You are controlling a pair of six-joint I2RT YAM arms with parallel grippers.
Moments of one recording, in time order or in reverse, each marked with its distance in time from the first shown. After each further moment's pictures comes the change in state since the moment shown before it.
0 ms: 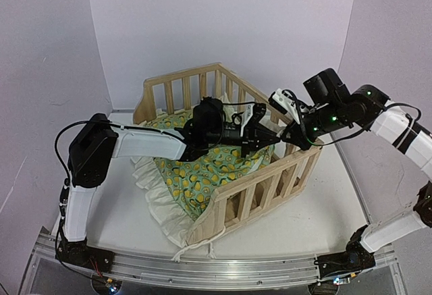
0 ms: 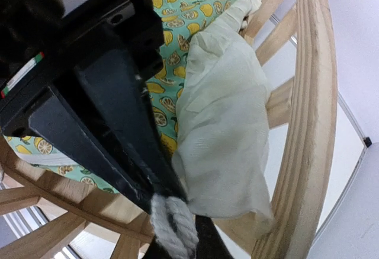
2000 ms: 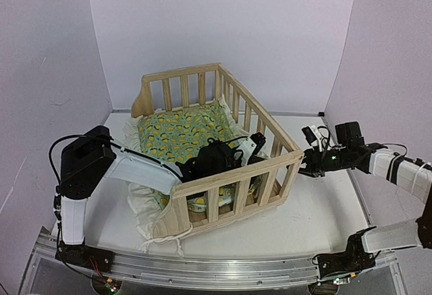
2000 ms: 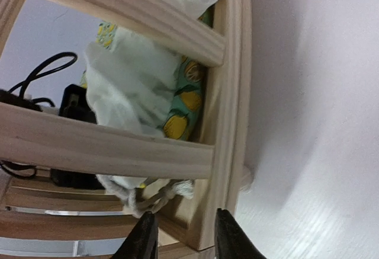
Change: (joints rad) left arm -0.193 -0.093 -0.339 0.011 -0.771 -0.153; right arm -0.516 -0.176 -0.735 0.604 -0.905 0.518
